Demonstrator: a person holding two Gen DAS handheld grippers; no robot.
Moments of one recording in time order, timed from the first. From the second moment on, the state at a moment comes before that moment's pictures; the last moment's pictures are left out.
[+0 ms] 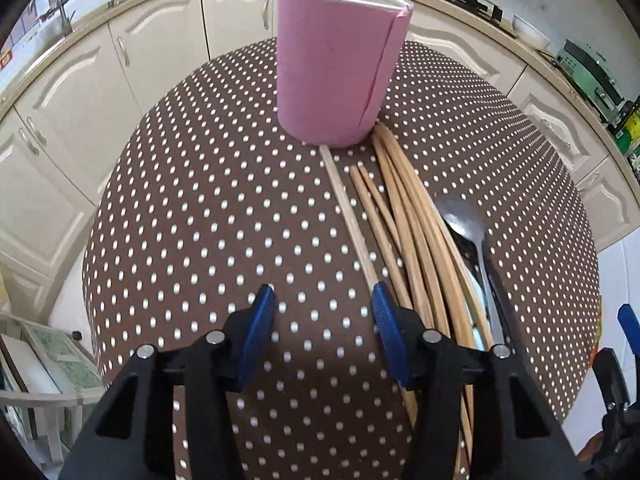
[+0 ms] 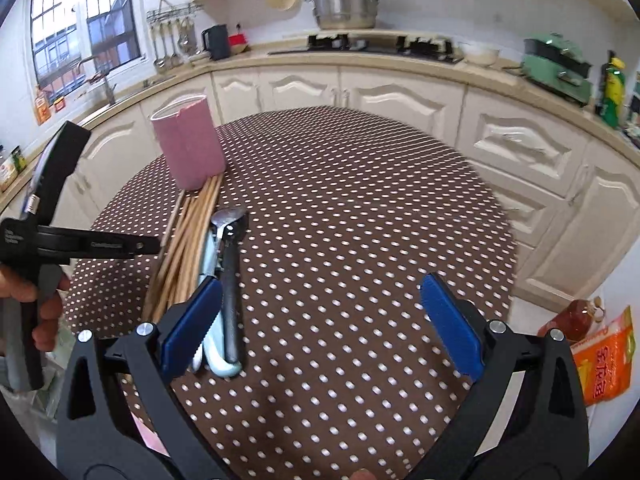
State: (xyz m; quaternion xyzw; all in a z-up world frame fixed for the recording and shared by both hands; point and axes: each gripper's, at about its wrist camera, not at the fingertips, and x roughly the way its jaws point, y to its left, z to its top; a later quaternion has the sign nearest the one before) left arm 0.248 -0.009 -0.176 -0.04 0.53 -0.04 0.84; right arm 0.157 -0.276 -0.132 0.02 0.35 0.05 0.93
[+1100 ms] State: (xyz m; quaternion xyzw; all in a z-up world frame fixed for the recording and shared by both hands) left arm 0.296 -0.044 -0.197 -0.07 0.56 -0.07 0.83; right arm 0.277 -0.196 -0.171 -0.09 0.59 0.16 0.79
